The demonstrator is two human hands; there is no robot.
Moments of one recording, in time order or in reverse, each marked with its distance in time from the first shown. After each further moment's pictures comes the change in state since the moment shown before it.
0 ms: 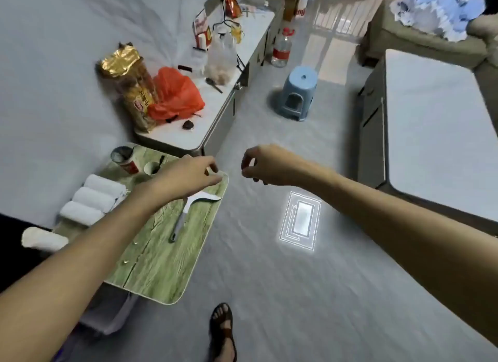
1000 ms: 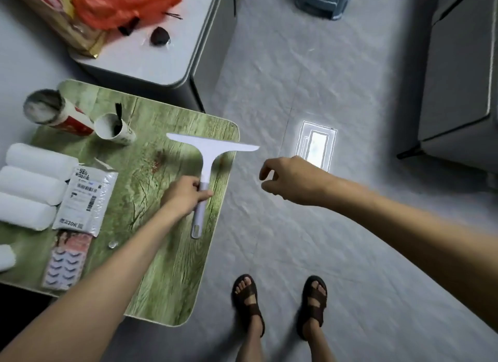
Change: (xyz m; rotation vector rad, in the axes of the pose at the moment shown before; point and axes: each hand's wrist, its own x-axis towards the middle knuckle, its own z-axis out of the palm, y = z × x) left_hand 0.228 -0.218 0.270 -0.354 -0.202 -0.461; right_hand 0.222 0.157 0.223 0.204 -0.271 0.198
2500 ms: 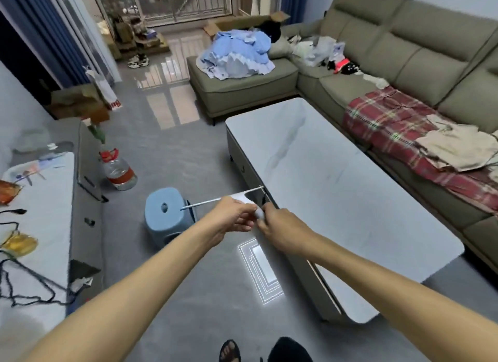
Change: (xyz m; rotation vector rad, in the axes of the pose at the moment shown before) left_hand 0.091 1.046 -0.076 -0.153 -0.607 0.508; right_hand -0.046 0.328 -0.756 0.308 0.728 0.439
